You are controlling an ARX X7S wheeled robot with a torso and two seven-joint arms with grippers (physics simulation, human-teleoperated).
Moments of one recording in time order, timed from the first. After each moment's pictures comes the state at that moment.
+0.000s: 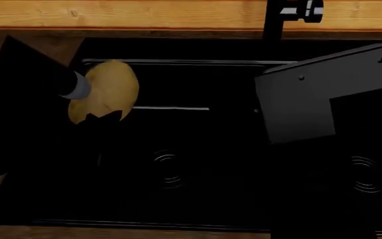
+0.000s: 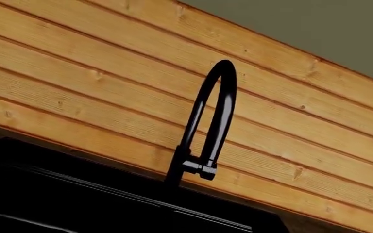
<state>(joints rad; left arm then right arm) -1.24 -0.62 0.79 0.14 -1.28 -0.91 -0.37 0.82 0.22 -0.26 -0.84 -0.12 1.48 -0.03</state>
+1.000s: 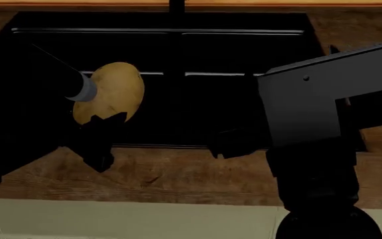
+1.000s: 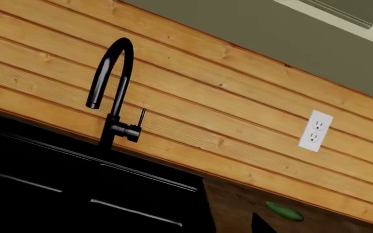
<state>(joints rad) -1.25 -0.61 0.81 0.14 -1.28 -0.92 -0.36 0.83 0.23 -0.25 -0.87 -0.11 1.50 -0.04</state>
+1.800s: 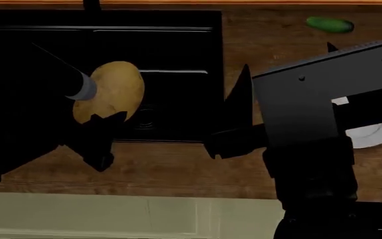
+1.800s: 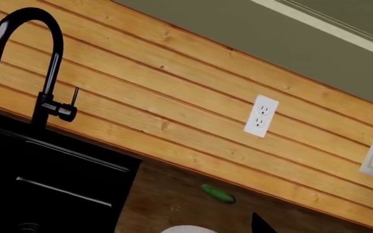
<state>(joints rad) -1.26 -0.61 0.81 0.14 -1.28 -0.92 -0.36 0.84 0.23 -0.27 -0.88 -0.11 1.50 -0.04</state>
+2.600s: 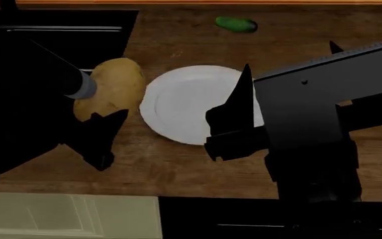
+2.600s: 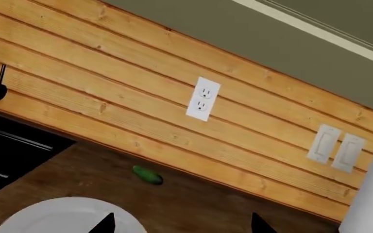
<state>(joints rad) -1.27 -0.62 0.81 0.16 -1.30 -0.93 -0.37 0.84 0.25 -0.27 -0.92 -0.10 1.53 -0.04</state>
